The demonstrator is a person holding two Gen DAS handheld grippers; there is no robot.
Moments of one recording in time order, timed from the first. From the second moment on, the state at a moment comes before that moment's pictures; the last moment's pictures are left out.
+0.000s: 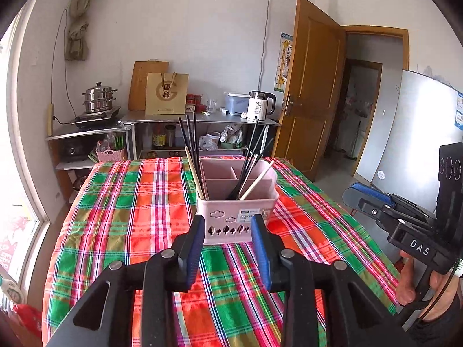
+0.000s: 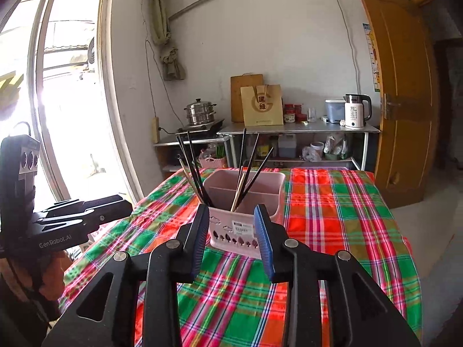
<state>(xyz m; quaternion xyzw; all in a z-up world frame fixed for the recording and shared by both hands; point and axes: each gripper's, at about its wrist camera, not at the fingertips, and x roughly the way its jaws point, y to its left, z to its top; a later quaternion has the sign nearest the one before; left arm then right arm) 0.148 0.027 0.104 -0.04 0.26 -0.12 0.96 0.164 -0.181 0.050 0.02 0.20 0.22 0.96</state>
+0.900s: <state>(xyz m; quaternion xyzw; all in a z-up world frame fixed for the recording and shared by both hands) 0.039 0.004 0.042 -0.02 0.24 -0.08 0.97 0.063 -0.187 -0.010 0.00 0.20 0.16 0.97</state>
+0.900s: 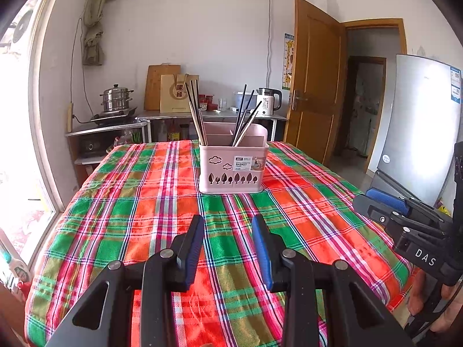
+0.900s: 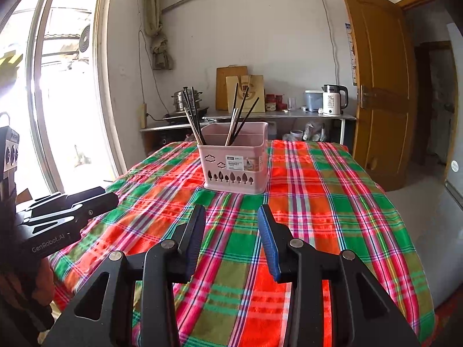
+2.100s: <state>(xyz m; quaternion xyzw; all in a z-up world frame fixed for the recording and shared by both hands) 0.041 0.003 0.035 -0.02 0.25 -0.08 0.96 0.059 -0.178 -0.012 -0.01 0.19 0.17 0.97</state>
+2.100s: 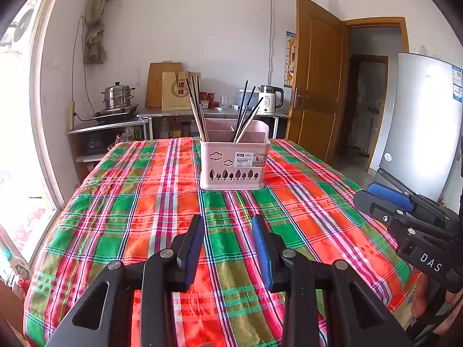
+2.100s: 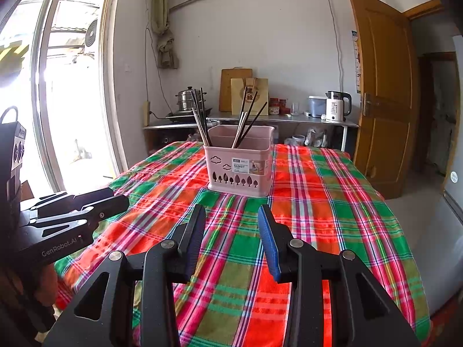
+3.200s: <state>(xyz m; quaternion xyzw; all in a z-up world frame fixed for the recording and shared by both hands) 0.040 0.001 0.032 -0.02 0.26 -0.08 0.96 0.060 -0.176 -0.012 -0.02 0.20 0.18 0.96</state>
